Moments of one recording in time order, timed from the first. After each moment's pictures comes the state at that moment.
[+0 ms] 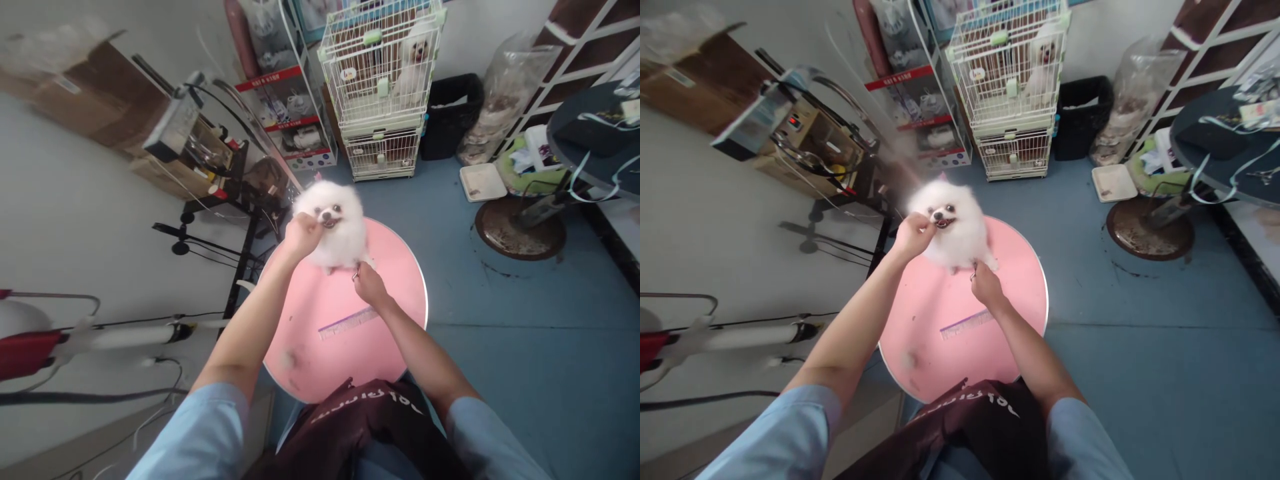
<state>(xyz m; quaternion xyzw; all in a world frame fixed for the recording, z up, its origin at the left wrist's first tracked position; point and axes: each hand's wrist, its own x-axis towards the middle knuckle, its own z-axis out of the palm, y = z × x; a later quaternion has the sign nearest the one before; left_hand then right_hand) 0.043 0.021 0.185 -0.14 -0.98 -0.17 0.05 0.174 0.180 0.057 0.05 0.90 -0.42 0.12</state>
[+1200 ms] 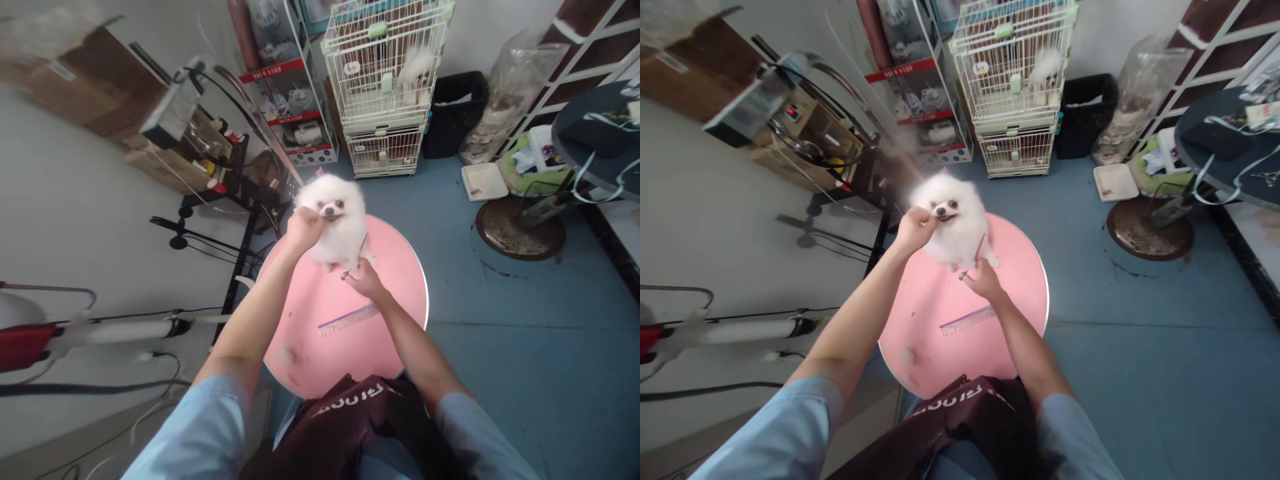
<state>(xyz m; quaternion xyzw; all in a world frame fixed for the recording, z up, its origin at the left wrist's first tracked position) 0.043 0.030 0.191 -0.09 -0.98 -0.18 0.02 0.164 0.171 0.010 0.08 0.84 -0.53 0.06</state>
